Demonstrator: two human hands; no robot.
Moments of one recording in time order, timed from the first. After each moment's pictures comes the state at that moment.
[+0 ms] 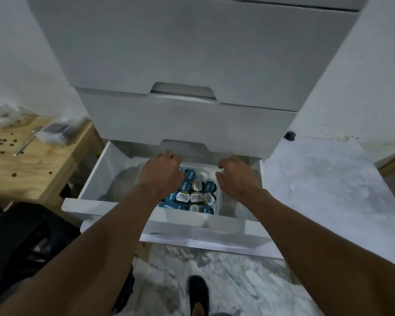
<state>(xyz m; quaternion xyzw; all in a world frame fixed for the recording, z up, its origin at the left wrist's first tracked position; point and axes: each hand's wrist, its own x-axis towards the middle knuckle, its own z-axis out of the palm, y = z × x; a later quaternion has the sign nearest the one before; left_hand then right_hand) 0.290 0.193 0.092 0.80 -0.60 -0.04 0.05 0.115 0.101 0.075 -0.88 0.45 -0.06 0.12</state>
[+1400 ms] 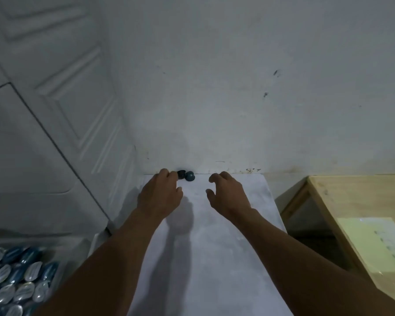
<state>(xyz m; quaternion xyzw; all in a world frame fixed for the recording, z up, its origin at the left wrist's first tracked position) -0.013 -0.086 0.102 0.78 -0.61 -0.03 0.15 -0.180 -0.152 0.087 -0.84 0.50 -0.15 0.16</state>
